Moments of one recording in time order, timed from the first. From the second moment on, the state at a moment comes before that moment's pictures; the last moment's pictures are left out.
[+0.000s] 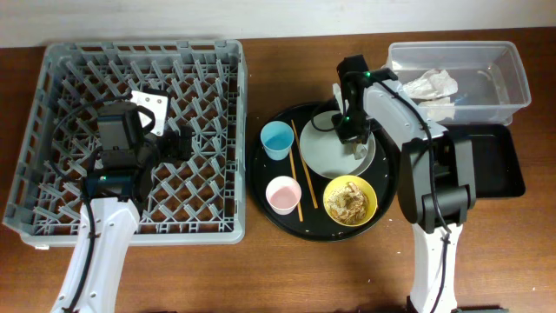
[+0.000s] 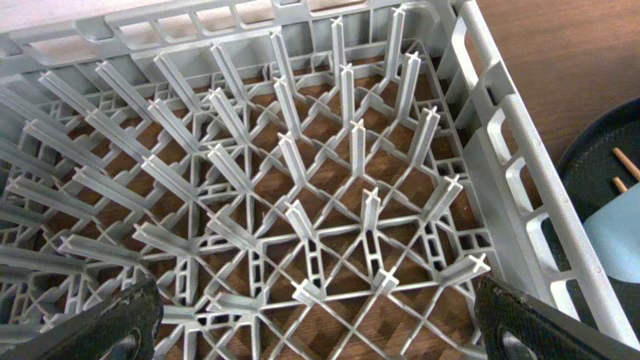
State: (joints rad) left arm 0.02 1.34 1.00 -0.34 0.05 0.19; right arm 0.20 2.27 1.79 -1.02 0.04 -0.08
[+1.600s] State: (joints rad) left arm 0.02 1.34 1.00 -0.34 0.05 0.19; right arm 0.47 1.93 1.32 -1.10 -0.09 0.45
